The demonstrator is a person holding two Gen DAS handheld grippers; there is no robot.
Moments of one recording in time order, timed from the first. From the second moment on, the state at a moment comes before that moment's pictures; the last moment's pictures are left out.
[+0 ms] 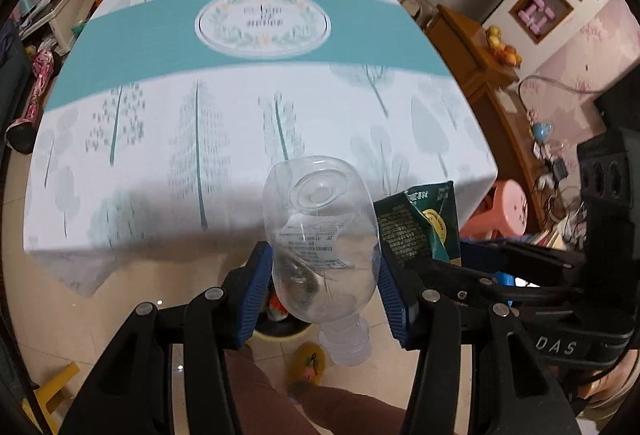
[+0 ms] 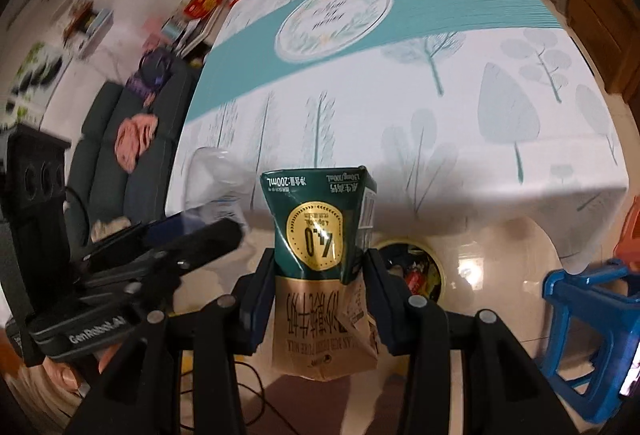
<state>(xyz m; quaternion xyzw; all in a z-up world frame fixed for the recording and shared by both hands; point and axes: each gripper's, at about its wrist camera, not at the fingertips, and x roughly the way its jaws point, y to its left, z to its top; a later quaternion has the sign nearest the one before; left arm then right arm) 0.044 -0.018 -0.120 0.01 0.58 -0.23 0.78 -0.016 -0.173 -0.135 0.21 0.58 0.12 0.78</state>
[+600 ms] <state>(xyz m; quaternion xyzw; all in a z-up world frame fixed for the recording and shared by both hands) -0.008 0.003 -0.295 0.06 0.65 -0.25 0.72 -0.067 -0.149 -0.329 0.25 0.66 0.06 0.71</state>
